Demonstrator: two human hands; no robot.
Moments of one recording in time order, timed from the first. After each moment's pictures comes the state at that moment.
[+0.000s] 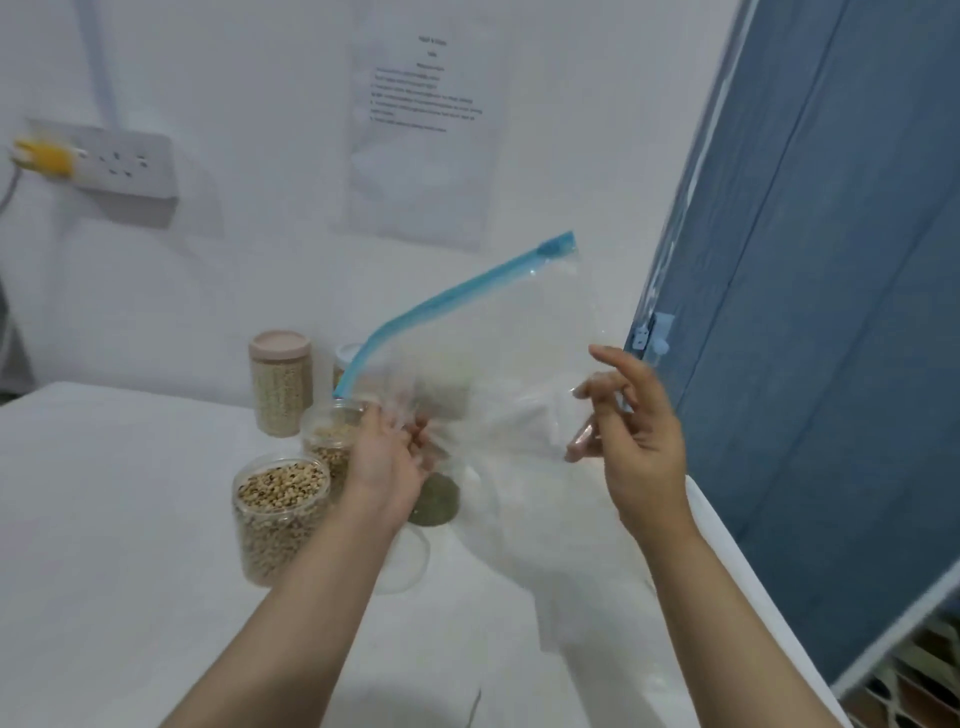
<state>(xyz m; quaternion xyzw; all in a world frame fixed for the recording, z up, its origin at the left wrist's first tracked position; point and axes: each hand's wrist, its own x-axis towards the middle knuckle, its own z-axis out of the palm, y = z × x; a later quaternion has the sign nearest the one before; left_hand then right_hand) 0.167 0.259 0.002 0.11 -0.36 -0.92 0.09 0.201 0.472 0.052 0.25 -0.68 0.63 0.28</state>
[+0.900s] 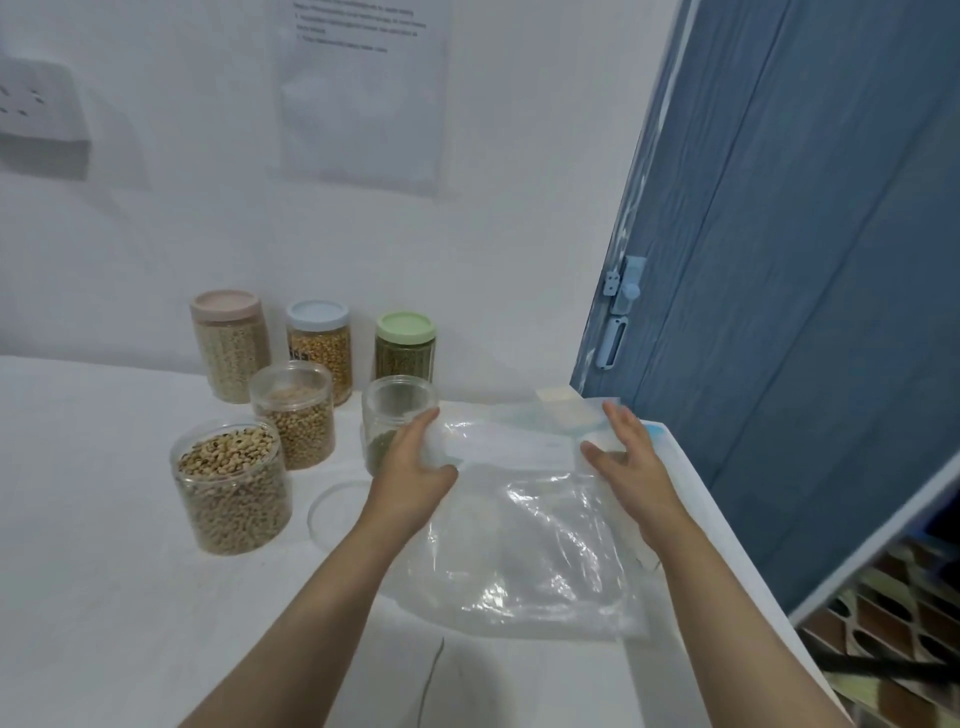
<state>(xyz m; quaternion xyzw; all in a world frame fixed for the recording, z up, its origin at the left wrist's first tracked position) 0.185 0.312 -0.061 0.02 -0.78 -0.62 0.09 0.155 0.570 -0.054 0.00 -0.83 0.55 0.08</state>
